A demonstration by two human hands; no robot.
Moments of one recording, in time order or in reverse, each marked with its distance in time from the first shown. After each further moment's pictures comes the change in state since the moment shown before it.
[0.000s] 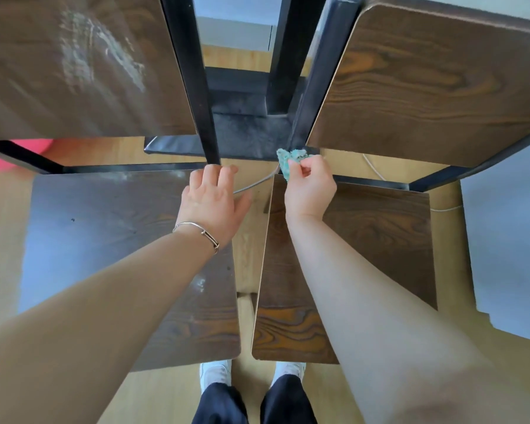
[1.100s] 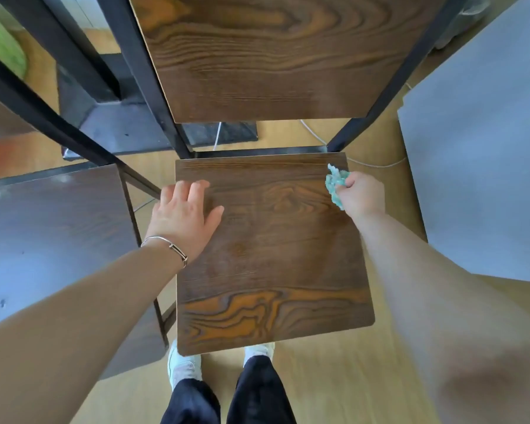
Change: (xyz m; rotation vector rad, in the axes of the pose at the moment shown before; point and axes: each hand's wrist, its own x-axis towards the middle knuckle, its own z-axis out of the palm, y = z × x) left_hand -0.014 0.111 0.064 0.085 -0.187 0.101; right_hand 0.102 0.204 -0.197 -0.589 -0.377 0.272
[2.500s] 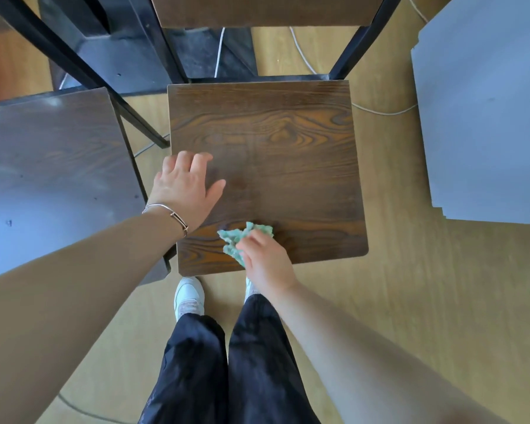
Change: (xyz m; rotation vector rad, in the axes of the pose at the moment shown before) left_hand -0.068 0.000 0.038 0.000 -0.036 0.040; right_hand -0.264 0.011 0.113 0.116 -0.268 -0.738
